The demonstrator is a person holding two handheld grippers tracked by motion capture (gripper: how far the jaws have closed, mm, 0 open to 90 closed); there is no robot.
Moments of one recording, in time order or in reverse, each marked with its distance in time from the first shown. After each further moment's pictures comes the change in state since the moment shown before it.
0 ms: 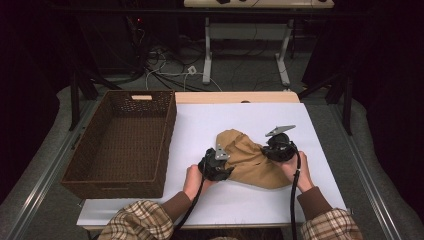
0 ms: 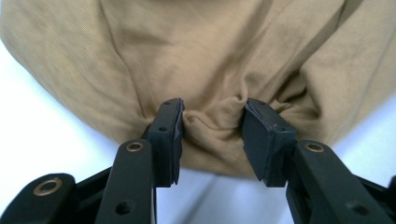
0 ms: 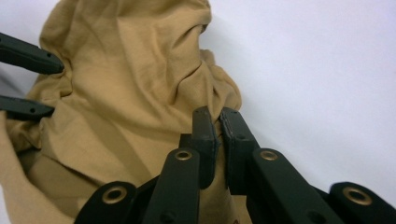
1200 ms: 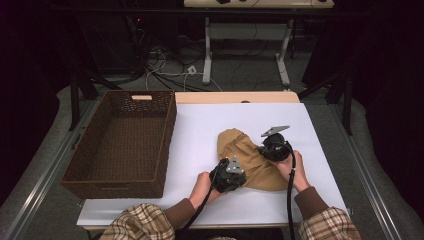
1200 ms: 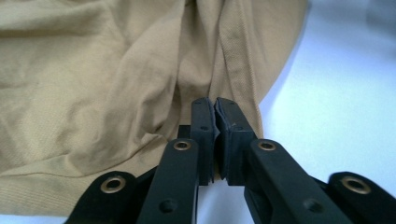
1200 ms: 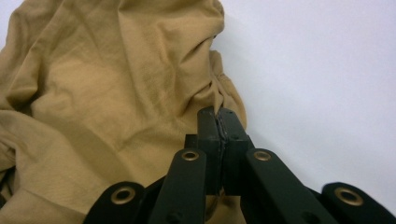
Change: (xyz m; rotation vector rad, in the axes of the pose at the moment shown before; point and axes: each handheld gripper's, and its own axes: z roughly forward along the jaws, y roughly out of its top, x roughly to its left) left arm -0.044 0.006 -0.007 0.004 -0.214 0.150; right arm 0.004 0.003 0.014 0.003 0.002 -0.017
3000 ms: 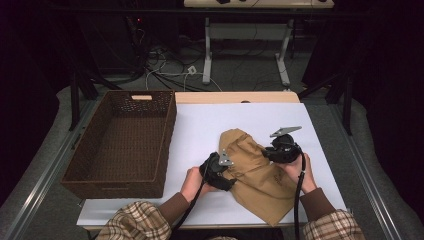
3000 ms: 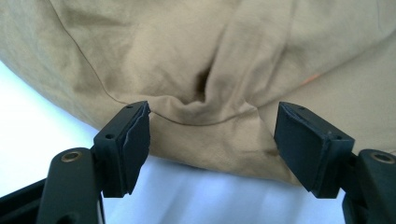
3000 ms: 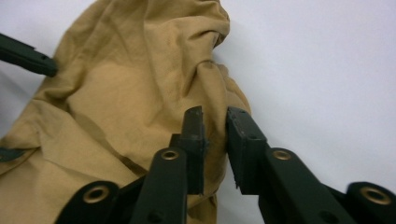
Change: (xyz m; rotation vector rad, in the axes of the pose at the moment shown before) left arm 0.023 -0.009 -0.013 0.099 0.139 -0.039; right arm -0.008 -0.010 -0.022 -0.020 0.053 0.057
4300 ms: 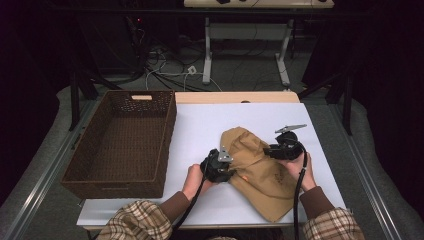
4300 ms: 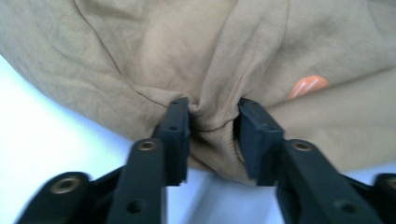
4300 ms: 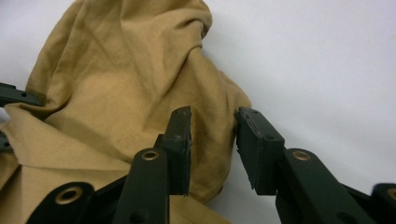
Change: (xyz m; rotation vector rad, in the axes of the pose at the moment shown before) left arm 0.010 0.002 0.003 -0.049 -0.008 -0.031; right arm -0.021 -0.004 0.010 -0.013 0.009 0.120
